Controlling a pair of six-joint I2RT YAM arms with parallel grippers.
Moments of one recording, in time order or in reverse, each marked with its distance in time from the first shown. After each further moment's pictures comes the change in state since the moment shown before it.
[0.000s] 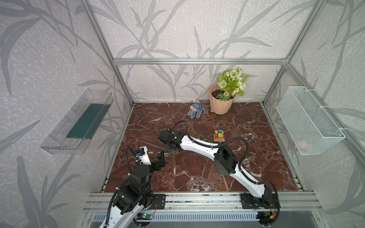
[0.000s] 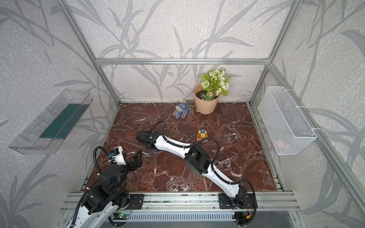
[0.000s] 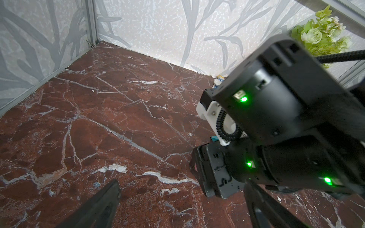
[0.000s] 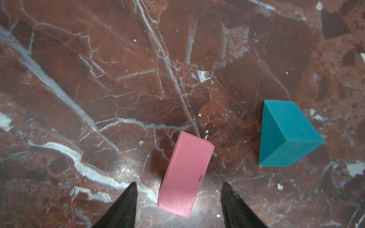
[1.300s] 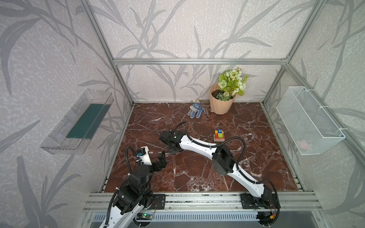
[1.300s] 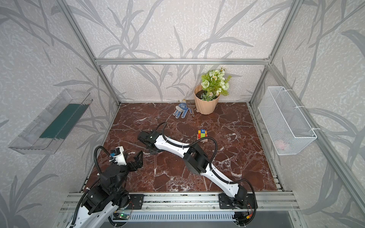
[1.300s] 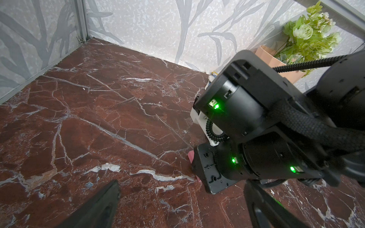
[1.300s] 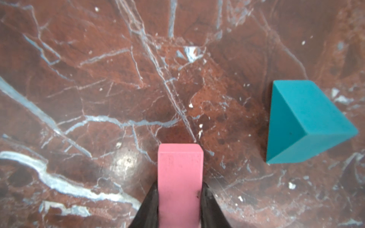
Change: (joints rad) left arm 0.000 0.000 0.000 0.001 0.040 0.004; right arm -0.019 0.006 -0.027 -0.048 -0.043 0.055
